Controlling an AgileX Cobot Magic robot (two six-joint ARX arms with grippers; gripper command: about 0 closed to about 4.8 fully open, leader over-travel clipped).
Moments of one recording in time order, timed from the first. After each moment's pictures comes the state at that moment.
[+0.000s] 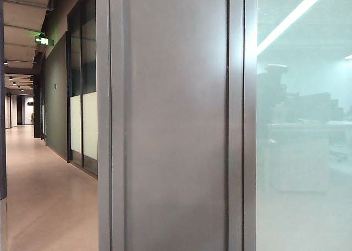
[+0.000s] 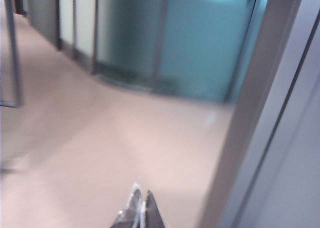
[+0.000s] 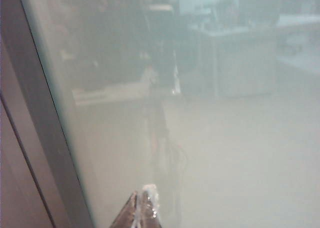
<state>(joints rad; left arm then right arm) 0.06 0.00 0.01 0.08 0.07 -0.15 -0.01 0.00 0.01 0.11 0.02 0.14</state>
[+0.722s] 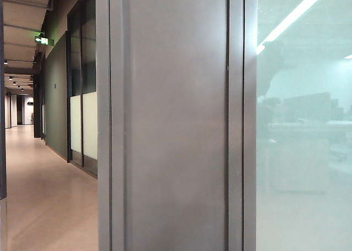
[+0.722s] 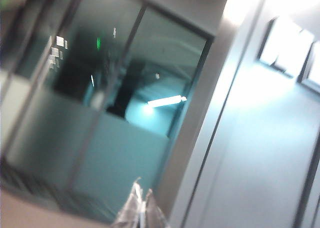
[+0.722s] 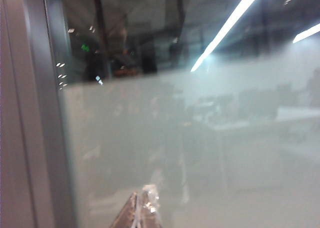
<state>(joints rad) 0.06 0.02 0.23 0.38 0.14 -0.44 -0.01 0.03 0.23 0.26 0.05 0.13</state>
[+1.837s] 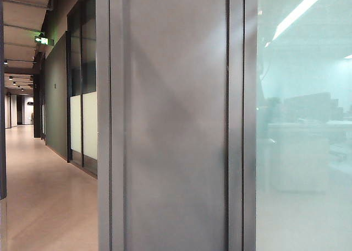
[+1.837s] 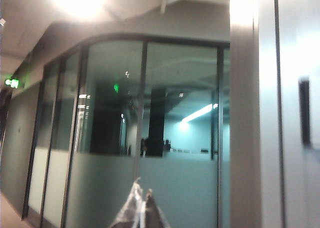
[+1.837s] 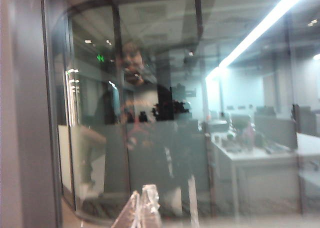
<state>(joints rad) 0.06 0.86 1.01 0.52 0.13 -0.11 -0.01 0.88 1.10 0.28 -0.03 0.10</state>
